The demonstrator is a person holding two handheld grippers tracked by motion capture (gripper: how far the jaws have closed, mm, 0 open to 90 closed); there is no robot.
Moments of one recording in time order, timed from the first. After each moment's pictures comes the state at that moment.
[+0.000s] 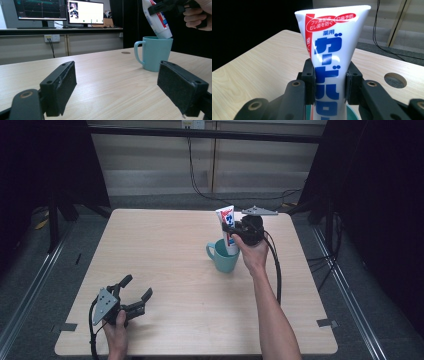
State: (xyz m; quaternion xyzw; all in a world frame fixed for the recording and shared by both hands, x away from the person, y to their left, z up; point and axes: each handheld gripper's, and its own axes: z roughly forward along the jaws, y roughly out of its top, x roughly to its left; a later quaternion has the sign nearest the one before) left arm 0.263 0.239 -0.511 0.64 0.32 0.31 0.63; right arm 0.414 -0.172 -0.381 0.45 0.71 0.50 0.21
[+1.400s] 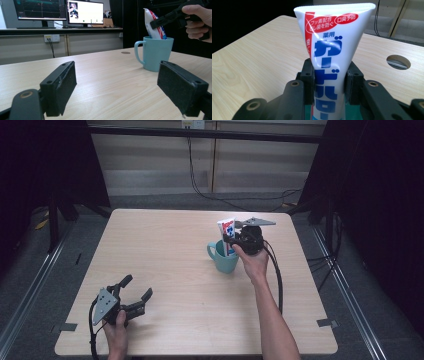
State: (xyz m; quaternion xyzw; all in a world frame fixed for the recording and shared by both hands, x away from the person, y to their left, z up) left arm 0.263 0.240 -0.511 0.64 0.32 0.31 0.63; right arm 0.406 -0.177 -0.412 0.46 0.73 0.48 0.20
